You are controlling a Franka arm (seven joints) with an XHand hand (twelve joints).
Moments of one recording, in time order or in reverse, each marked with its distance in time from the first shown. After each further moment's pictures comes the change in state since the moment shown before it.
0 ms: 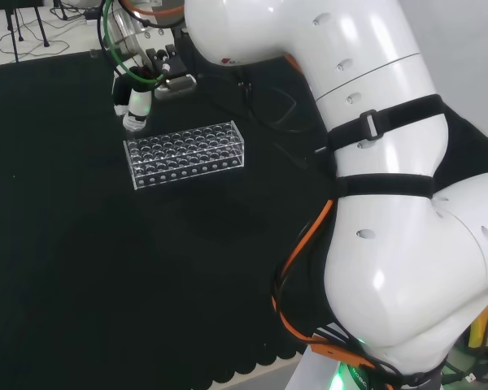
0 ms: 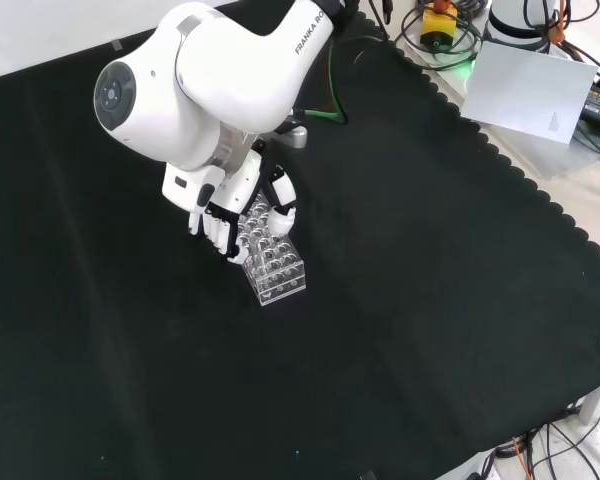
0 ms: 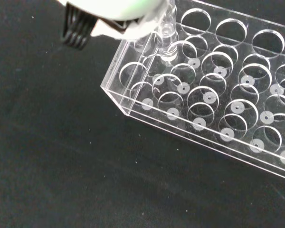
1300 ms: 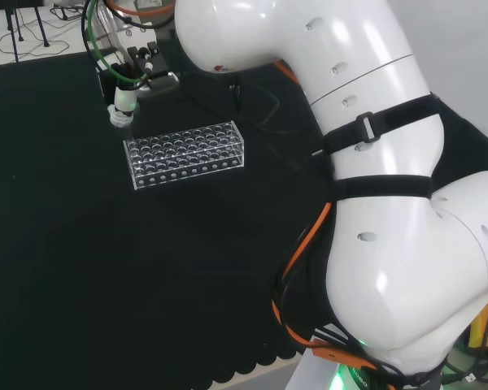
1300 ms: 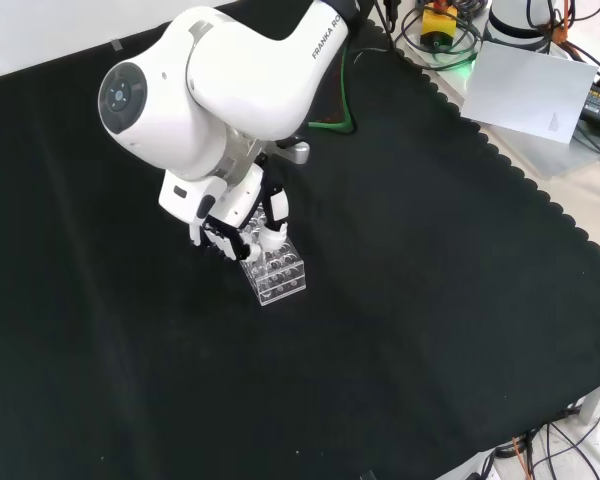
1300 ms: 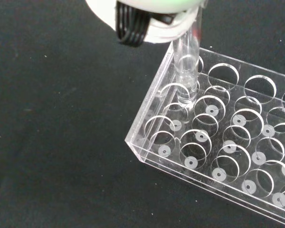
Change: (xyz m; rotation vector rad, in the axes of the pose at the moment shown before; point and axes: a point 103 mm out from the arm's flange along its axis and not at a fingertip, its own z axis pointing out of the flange) arm 0.022 0.018 -0.017 -0.078 -0.037 0.012
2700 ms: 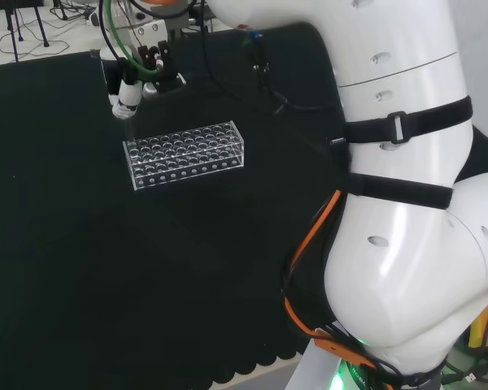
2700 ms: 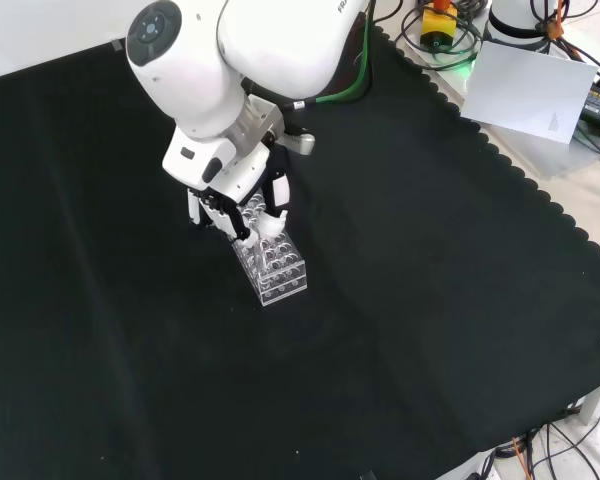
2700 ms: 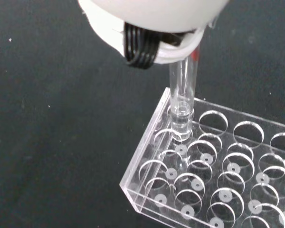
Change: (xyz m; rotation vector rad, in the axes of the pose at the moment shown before) arm -0.005 -0.015 -0.011 -0.204 0.014 -0.001
